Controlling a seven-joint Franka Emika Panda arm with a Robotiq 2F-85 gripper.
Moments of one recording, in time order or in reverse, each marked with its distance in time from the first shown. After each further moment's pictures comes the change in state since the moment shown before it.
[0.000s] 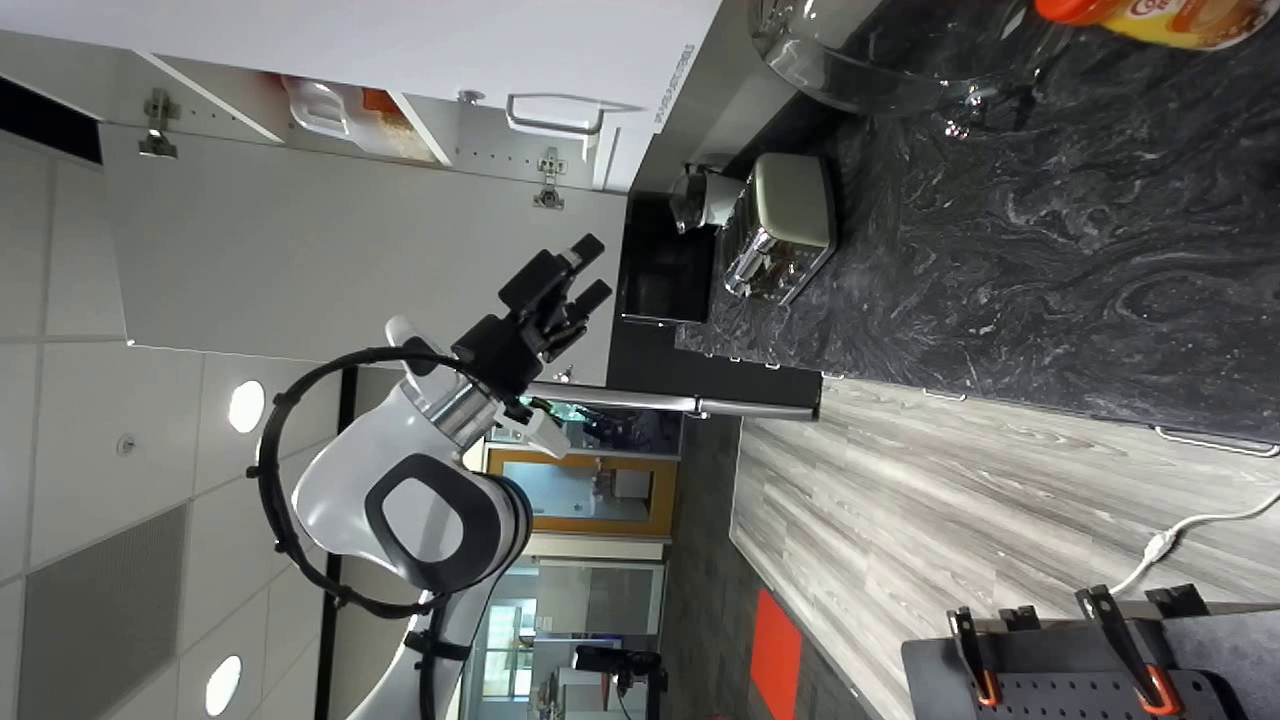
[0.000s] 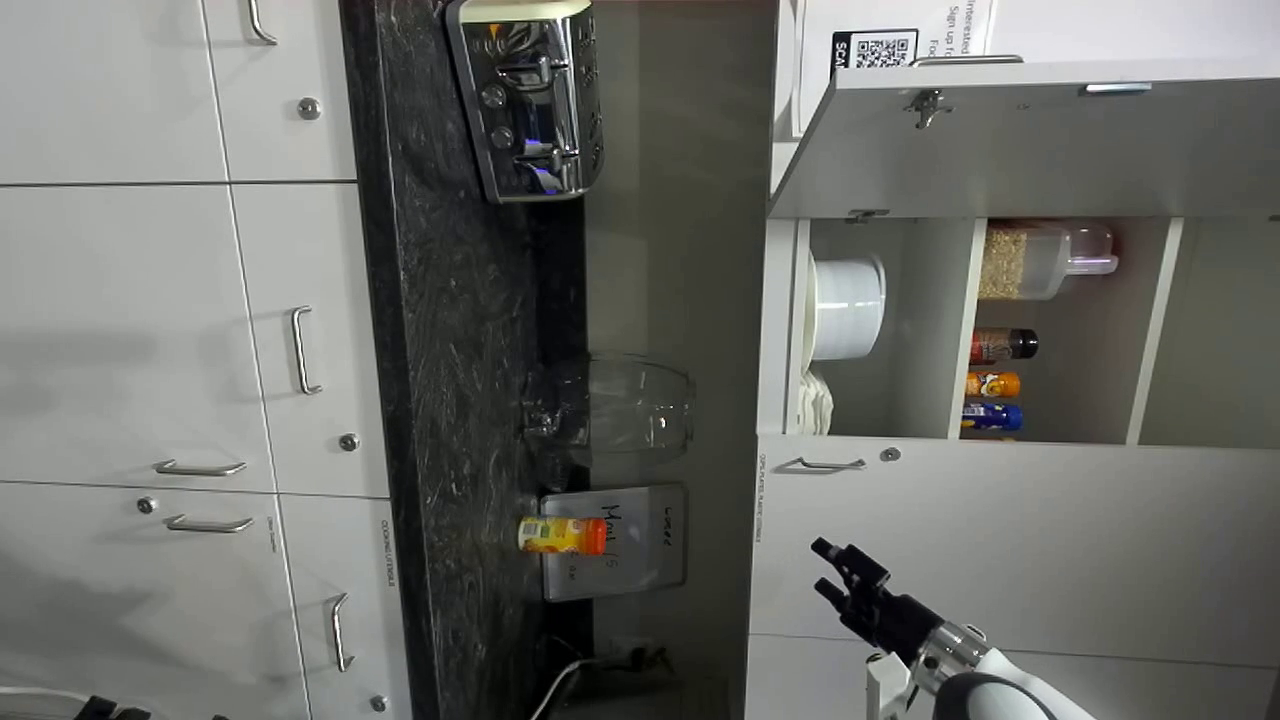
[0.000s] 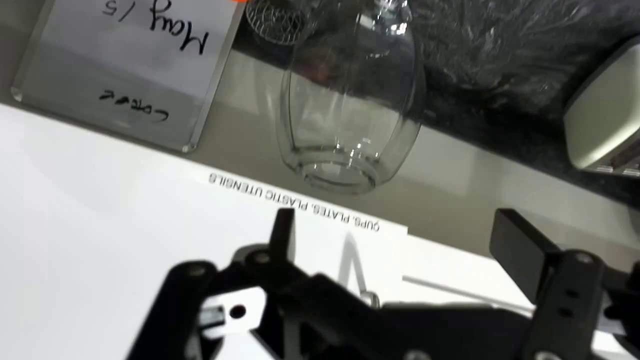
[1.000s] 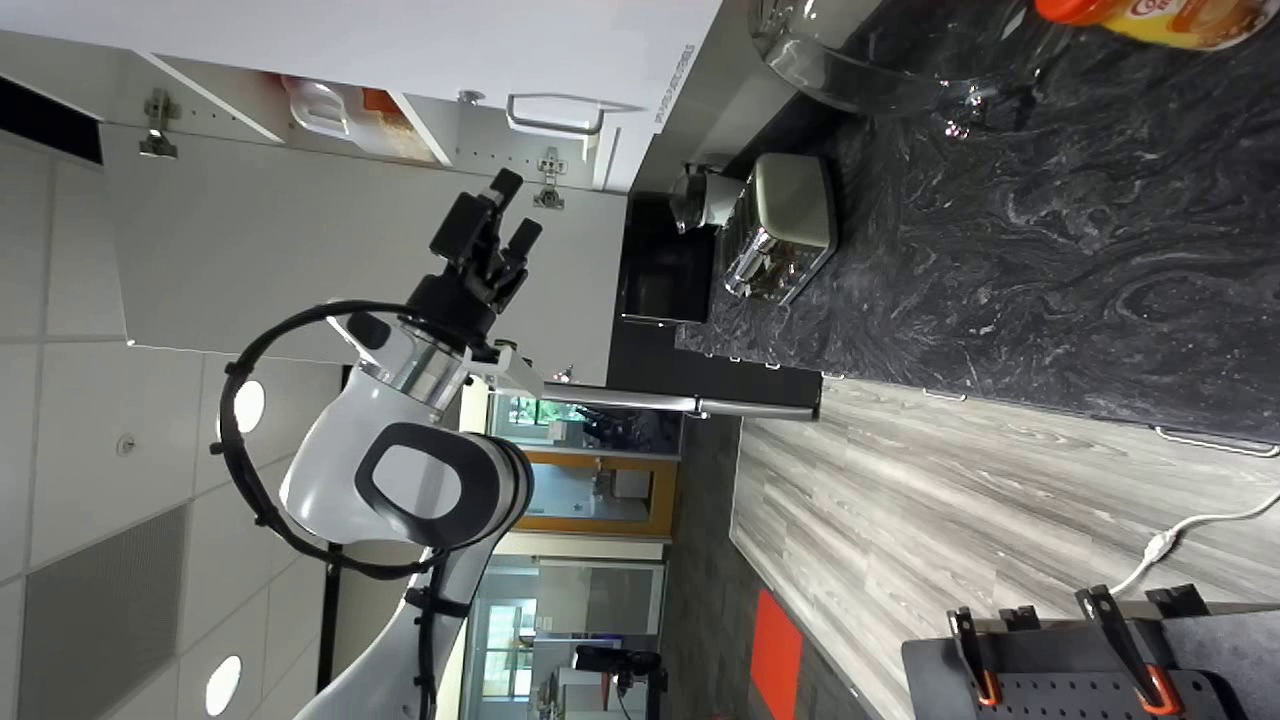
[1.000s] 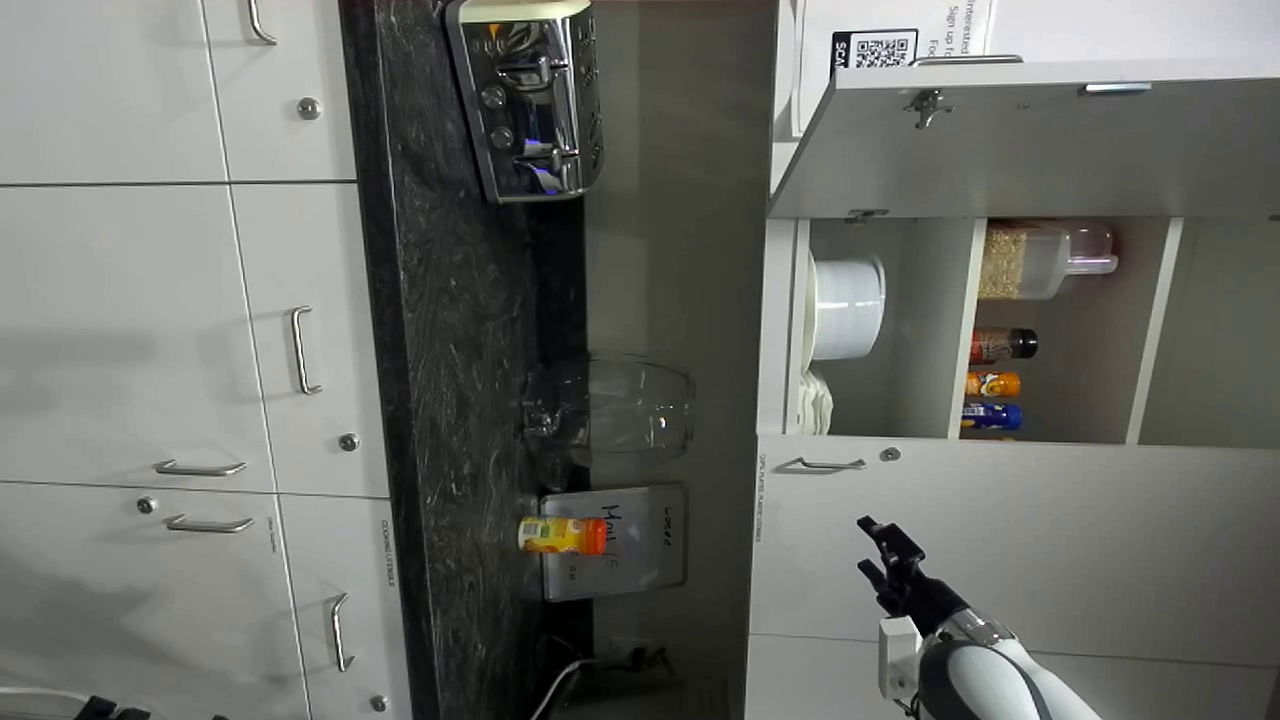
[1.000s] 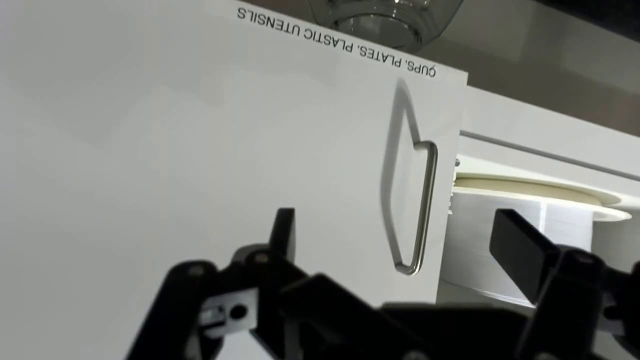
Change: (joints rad) arm -0.052 0.123 0.016 0.102 0.007 0.303 0.050
